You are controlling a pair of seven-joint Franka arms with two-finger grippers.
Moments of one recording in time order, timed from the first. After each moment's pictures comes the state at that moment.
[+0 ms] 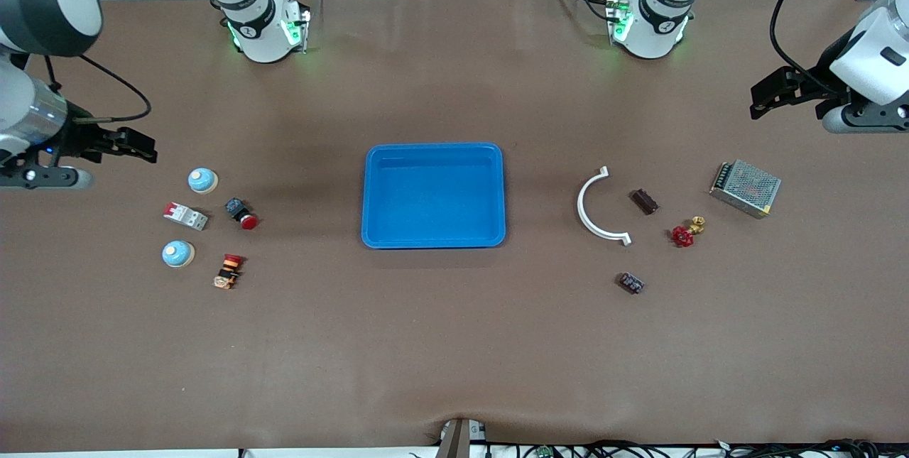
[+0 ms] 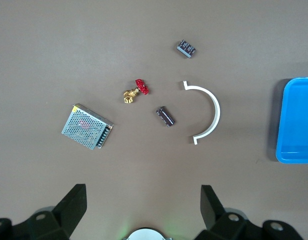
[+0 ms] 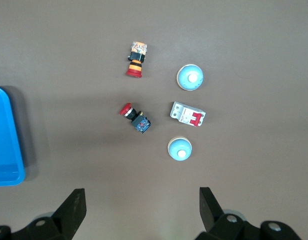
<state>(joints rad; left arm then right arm) 0.10 -0.03 -0.20 -1.57 0.00 1.47 -0.08 -0.07 -0.01 0.03 -1.77 -0.03 1.65 -0.01</state>
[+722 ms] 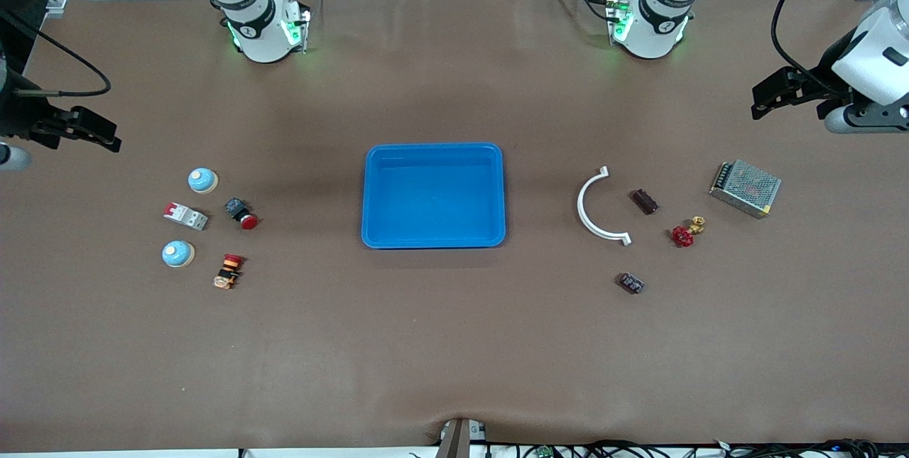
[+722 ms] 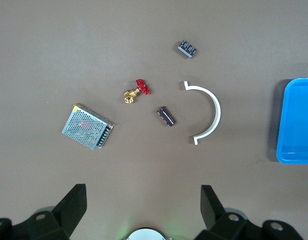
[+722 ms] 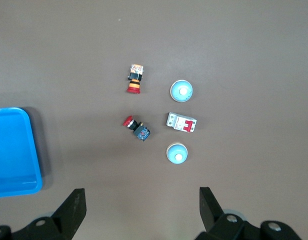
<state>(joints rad) 0.10 -0.03 -0.20 -1.57 0.00 1.47 -0.08 -0.05 -0.01 0.00 -1.60 -0.03 1.56 0.04</state>
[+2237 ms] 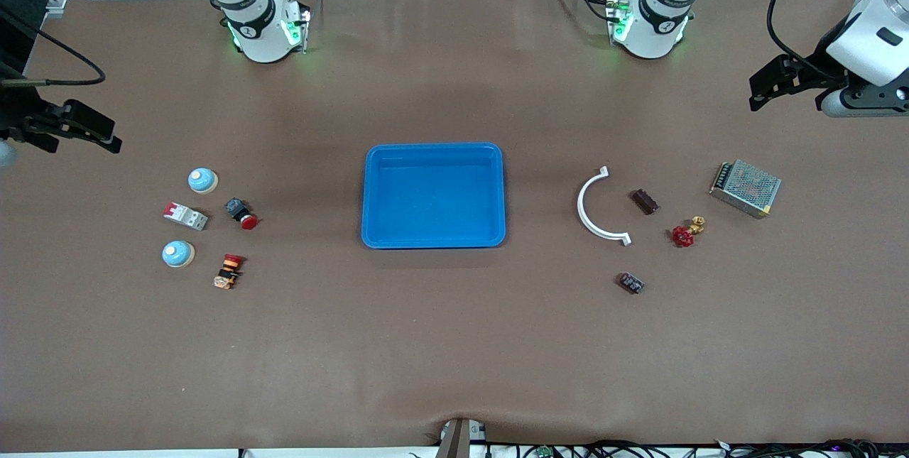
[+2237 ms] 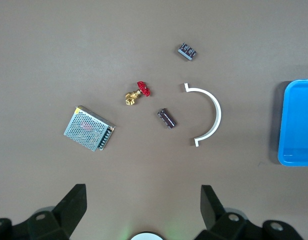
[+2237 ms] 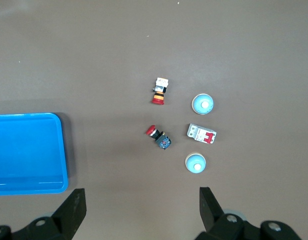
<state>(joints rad) 0.10 -0.10 -0.20 -1.65 0.00 1.51 -0.08 -0.02 0.06 0.03 -1.47 0.03 1.51 0.04</state>
